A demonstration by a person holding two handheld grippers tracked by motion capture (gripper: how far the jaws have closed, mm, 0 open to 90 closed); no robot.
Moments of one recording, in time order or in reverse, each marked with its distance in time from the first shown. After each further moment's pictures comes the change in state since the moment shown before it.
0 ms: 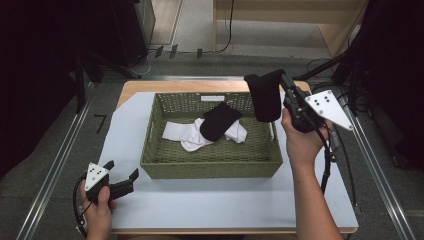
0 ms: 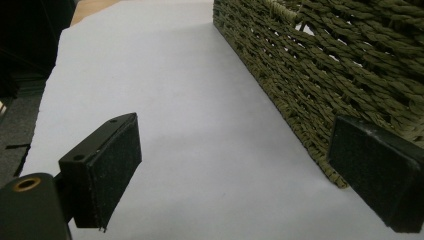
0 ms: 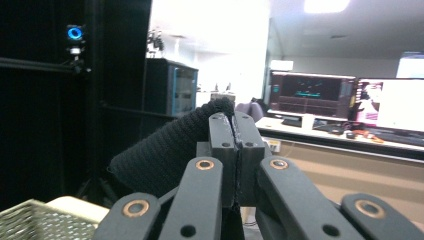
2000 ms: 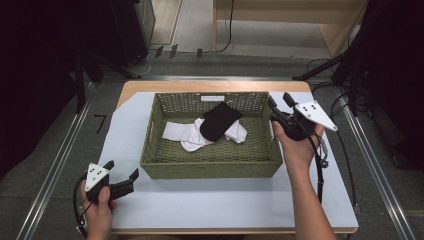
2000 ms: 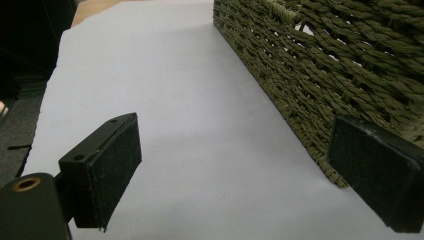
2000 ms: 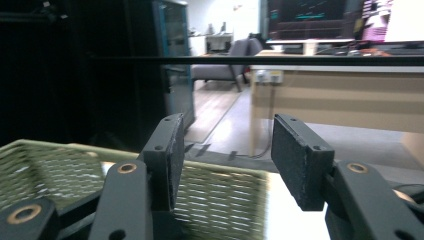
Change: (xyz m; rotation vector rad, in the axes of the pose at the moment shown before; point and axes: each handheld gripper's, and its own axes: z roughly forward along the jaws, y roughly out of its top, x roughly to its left) left arm -0.001 0.000 0.000 -0.005 0.001 0.003; right arm -0.004 -0.059 0.005 0.238 -0.037 0.126
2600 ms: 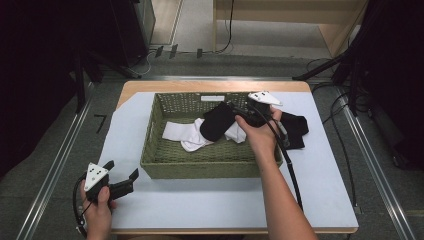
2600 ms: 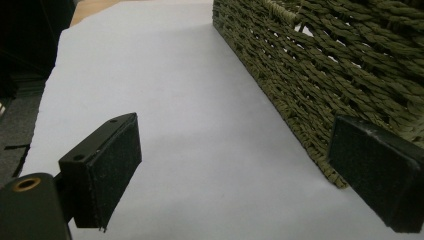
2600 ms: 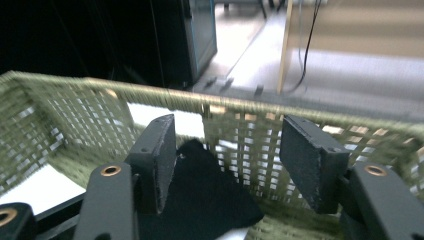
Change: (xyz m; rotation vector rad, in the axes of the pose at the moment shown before) left arm 0.001 0.000 0.000 -0.003 -0.002 -0.008; right arm 0.052 -0.036 0.089 0.320 0.066 0.025
